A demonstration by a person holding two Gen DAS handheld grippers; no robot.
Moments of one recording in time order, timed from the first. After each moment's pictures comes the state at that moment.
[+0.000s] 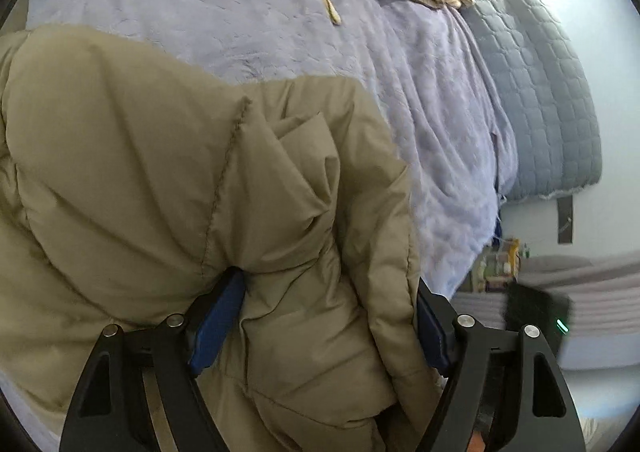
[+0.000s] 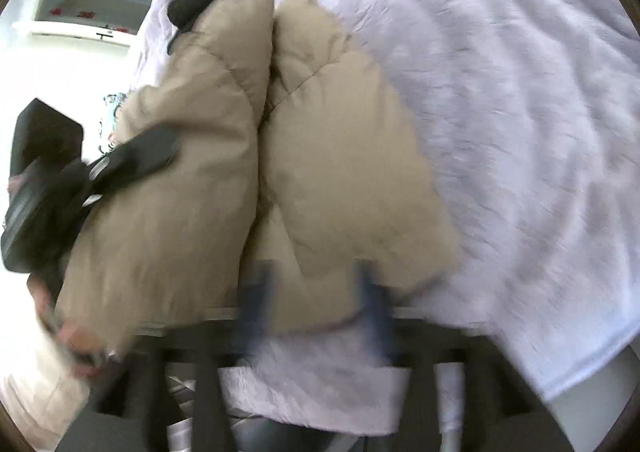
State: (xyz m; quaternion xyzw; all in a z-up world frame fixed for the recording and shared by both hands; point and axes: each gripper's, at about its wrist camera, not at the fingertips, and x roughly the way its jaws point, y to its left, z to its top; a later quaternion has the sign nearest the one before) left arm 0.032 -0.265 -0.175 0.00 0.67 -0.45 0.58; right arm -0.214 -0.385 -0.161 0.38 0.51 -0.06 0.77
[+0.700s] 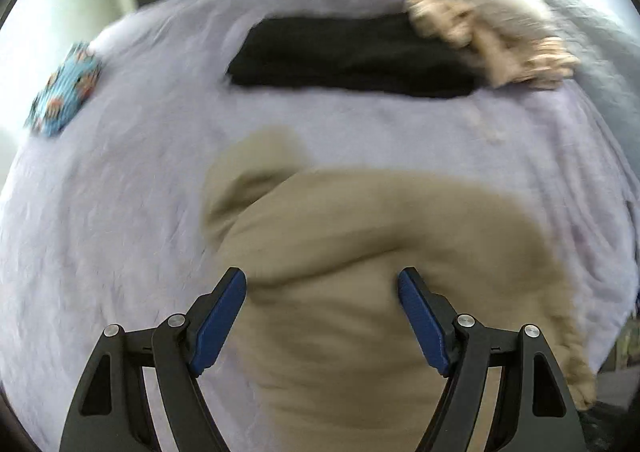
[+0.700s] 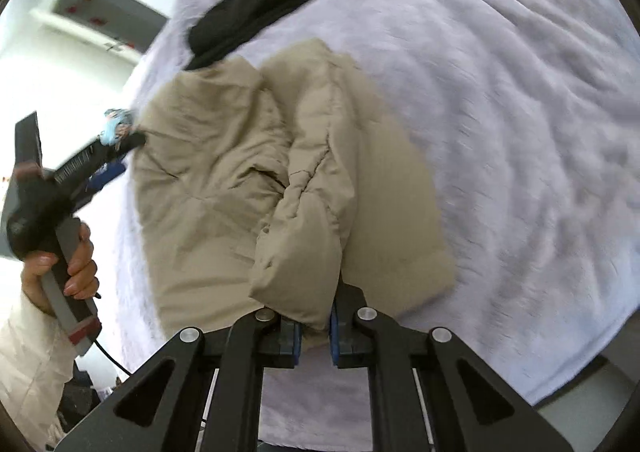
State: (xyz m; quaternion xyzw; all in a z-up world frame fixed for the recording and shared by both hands) left arm 0.100 -0.194 -0.137 0.11 0.53 -0.24 0.81; right arm -0.230 -0.360 -0.140 0.32 0.48 -0.12 0.81
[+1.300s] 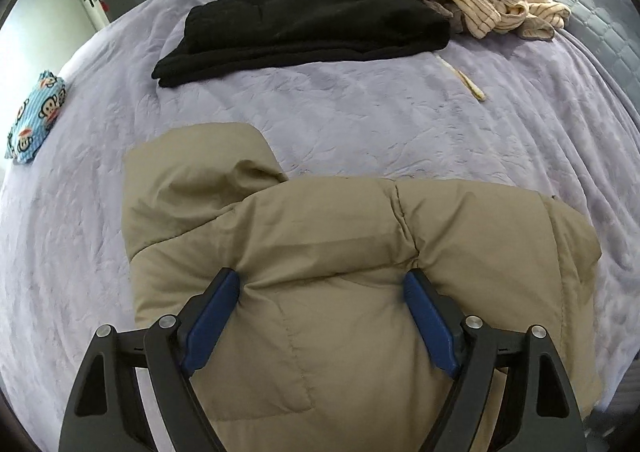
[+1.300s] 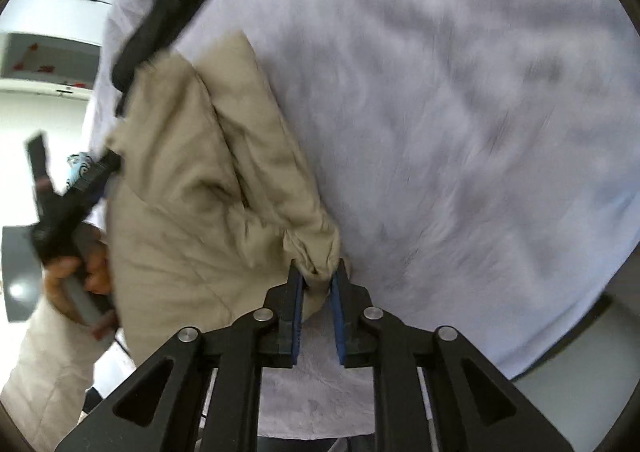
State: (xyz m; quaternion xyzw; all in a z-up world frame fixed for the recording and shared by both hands) left arm 0.067 -0.307 -0.189 0.18 0.51 -0.26 0.80; right arm -0.302 -0.448 -0.168 0.39 0.48 -0.17 0.77
